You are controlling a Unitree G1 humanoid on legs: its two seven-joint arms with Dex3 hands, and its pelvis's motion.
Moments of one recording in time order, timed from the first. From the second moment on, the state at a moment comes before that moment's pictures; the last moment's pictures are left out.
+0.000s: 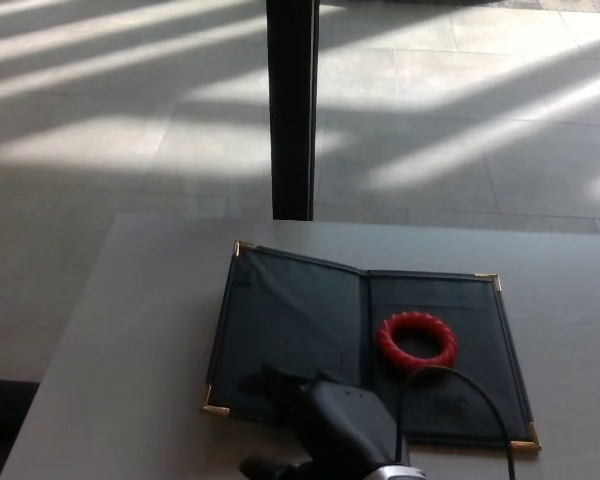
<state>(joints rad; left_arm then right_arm) -0.29 0.56 0.62 1.18 -0.41 0.04 0.14 -0.46 -0.24 0.98 0.06 -0.37 0.51 -0.32</state>
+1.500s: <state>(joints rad) -0.32 0.59 0.58 1.19 -0.41 0.05 0.14 -0.58 -0.35 0.17 -0.03 -0.27 0.61 0.04</state>
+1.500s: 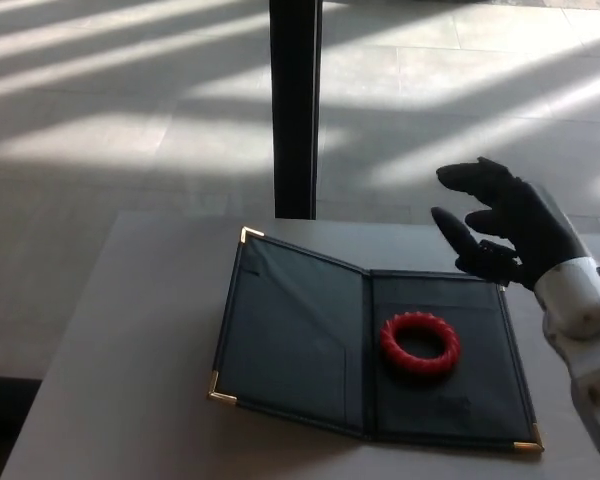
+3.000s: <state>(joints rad) -0.29 0.59 0.60 1.19 -0.41 0.05 0.14 0.05 -0.36 -1.17 0.24 0.12 0.42 0.05</state>
